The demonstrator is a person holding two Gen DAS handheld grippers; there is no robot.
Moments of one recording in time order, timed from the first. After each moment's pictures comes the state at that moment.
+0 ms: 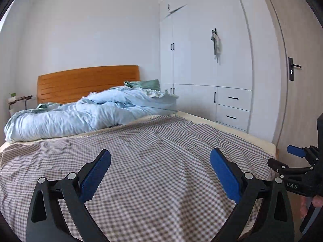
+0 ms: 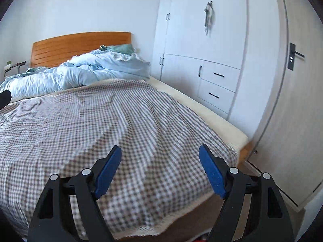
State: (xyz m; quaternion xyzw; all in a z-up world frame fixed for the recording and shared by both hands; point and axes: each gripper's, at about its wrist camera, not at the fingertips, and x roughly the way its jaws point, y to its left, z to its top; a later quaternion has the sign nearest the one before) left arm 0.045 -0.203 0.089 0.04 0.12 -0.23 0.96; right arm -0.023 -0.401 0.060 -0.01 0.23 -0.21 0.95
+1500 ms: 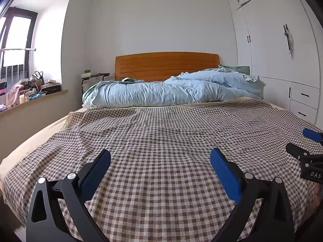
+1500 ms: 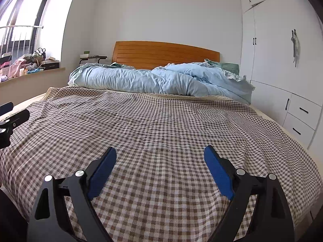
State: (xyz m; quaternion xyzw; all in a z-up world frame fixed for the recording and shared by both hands) left arm 0.021 0.048 0.015 0.02 0.16 0.02 0.99; right arm 0.029 -0.185 0.000 -0.07 0.19 0.05 0.98
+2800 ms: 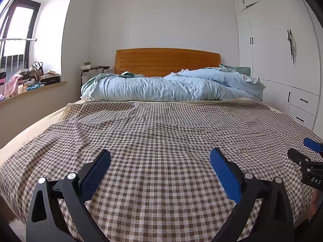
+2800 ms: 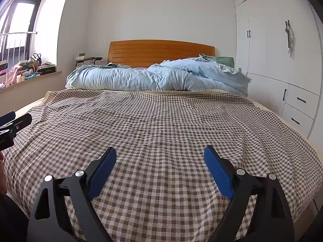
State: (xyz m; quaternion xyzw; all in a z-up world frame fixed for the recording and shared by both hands) left arm 0.026 0.056 0.012 0.00 0.18 0.02 0.98; right arm 0.027 -0.193 -0.002 -0.04 0.20 0.04 0.98
